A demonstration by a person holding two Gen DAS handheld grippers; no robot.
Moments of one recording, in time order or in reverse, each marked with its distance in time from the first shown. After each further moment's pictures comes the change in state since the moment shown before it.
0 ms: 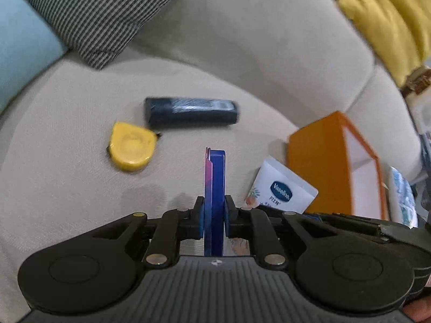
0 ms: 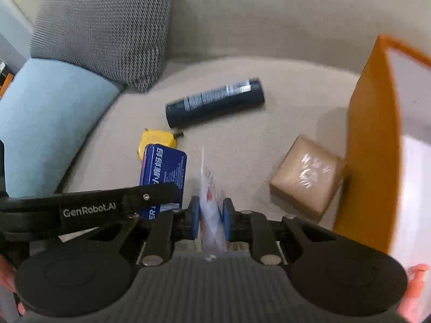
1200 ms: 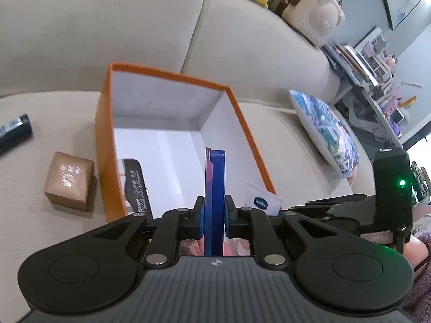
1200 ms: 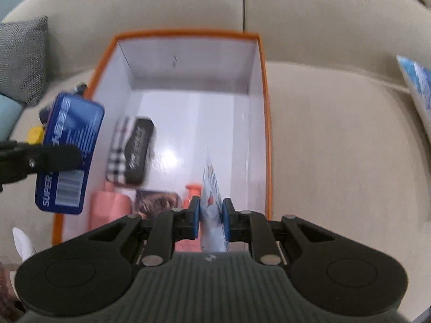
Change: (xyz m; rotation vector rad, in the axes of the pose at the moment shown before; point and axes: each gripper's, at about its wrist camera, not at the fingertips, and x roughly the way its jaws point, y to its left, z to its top) left arm 0.041 -0.208 -0.045 0.401 0.120 -0.275; right arm -0.143 -0.180 -0.081 0.159 0.064 -0.349
